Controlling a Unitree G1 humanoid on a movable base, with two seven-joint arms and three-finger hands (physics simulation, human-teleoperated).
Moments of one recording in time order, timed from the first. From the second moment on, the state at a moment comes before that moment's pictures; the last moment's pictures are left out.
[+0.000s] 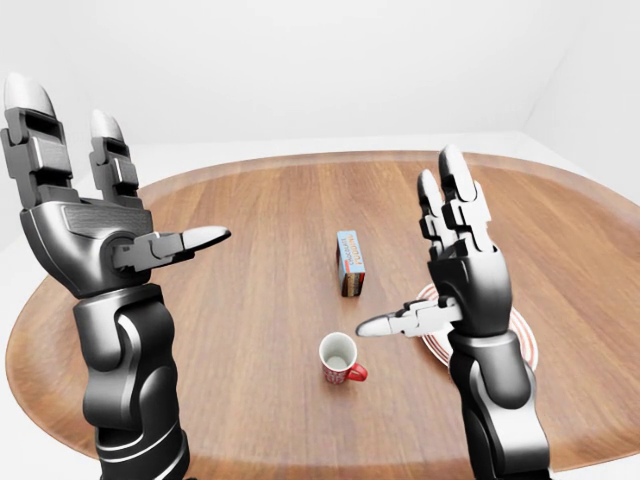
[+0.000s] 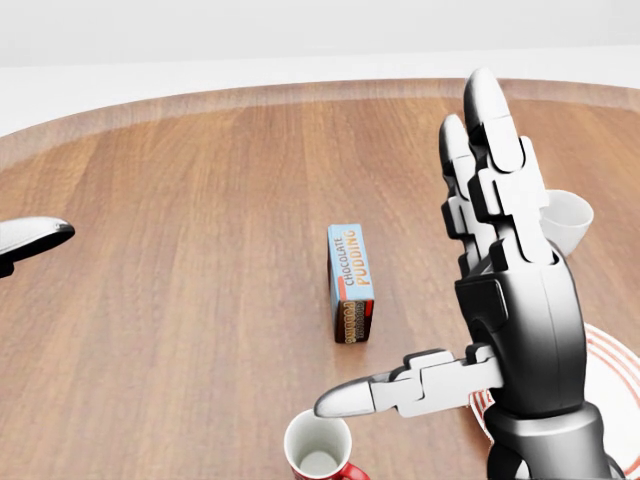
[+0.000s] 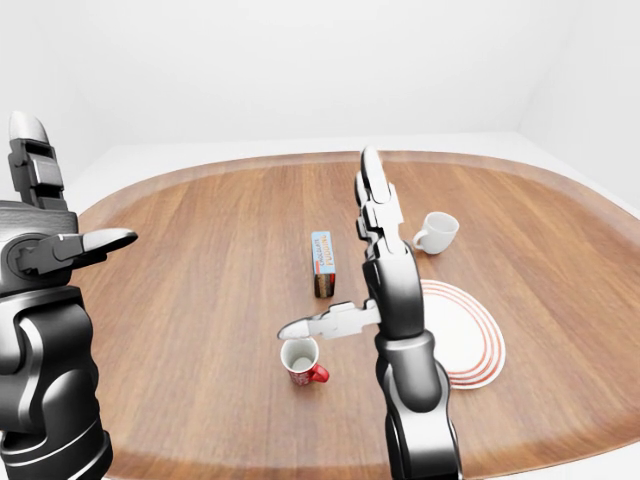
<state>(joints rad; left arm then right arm) -0.28 0.18 0.25 -0.59 -0.43 0.09 0.19 -0.02 -0.03 0.11 -0.70 -0.08 0.09 0.07</state>
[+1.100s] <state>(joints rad) -0.28 0.18 0.25 -0.58 -0.42 0.09 0.19 0.10 -0.03 0.36 -0.46 -0.49 0.09 0.23</state>
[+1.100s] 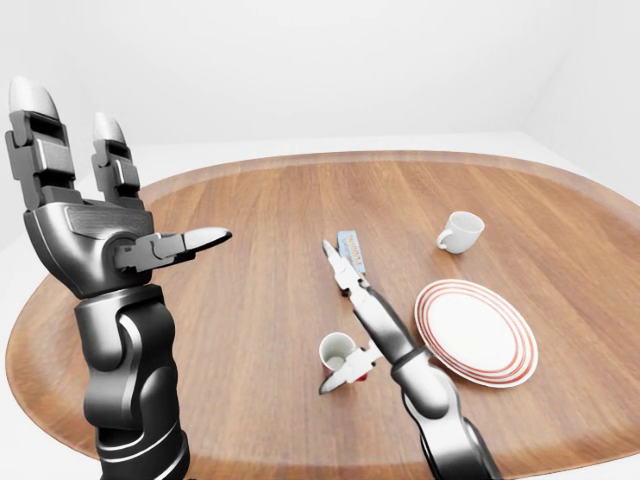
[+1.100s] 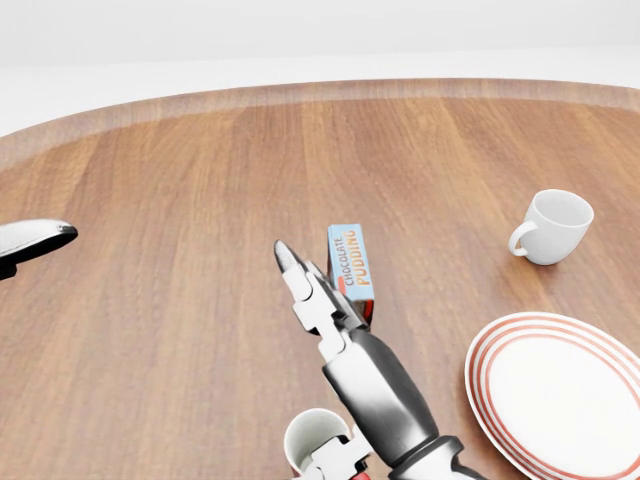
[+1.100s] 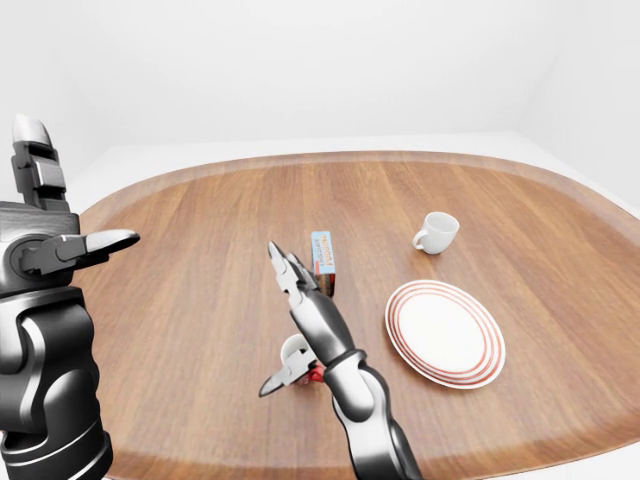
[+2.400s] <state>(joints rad) -0.29 0.18 0.25 -0.58 -0.43 0.09 0.19 0.03 0.02 0.34 -0.23 -0.94 0.09 0.40</state>
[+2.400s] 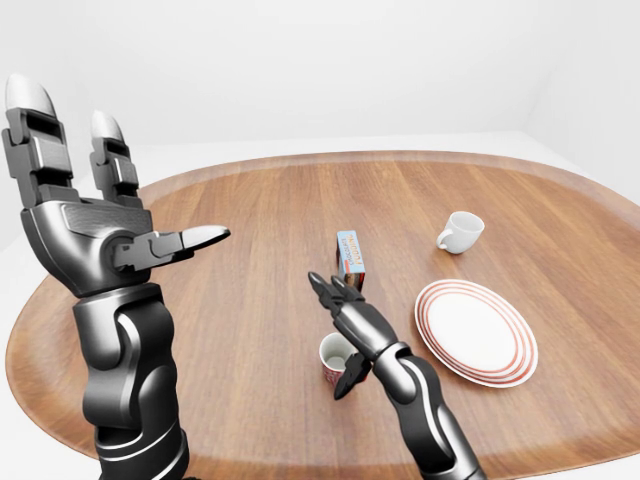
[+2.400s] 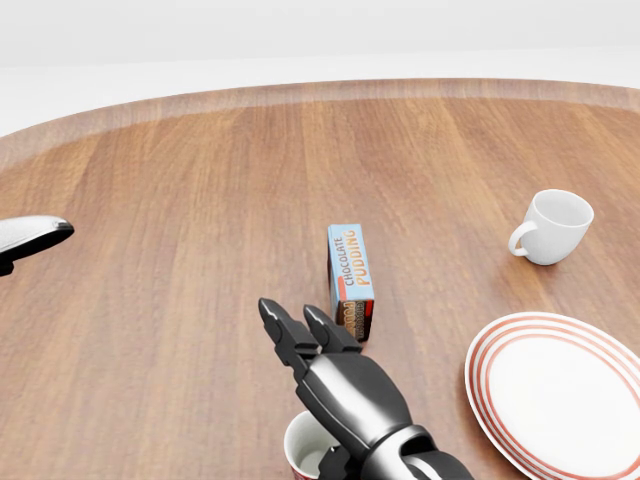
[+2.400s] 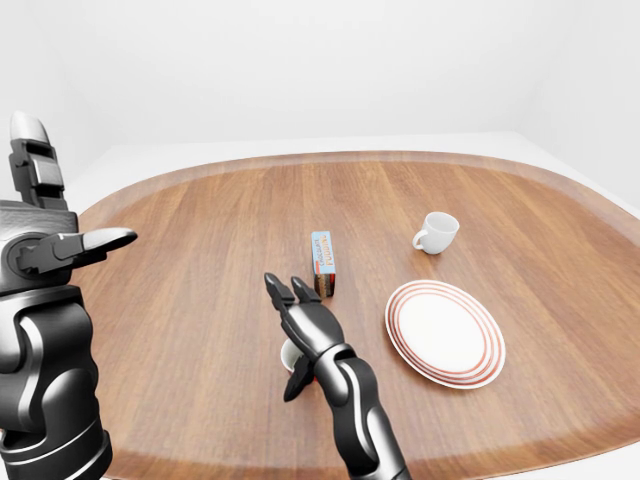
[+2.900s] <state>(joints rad) -0.28 0.18 0.26 -0.59 -0.44 0.09 0.19 0.02 0.02 0.33 -0.13 -0.96 0.09 0.39</state>
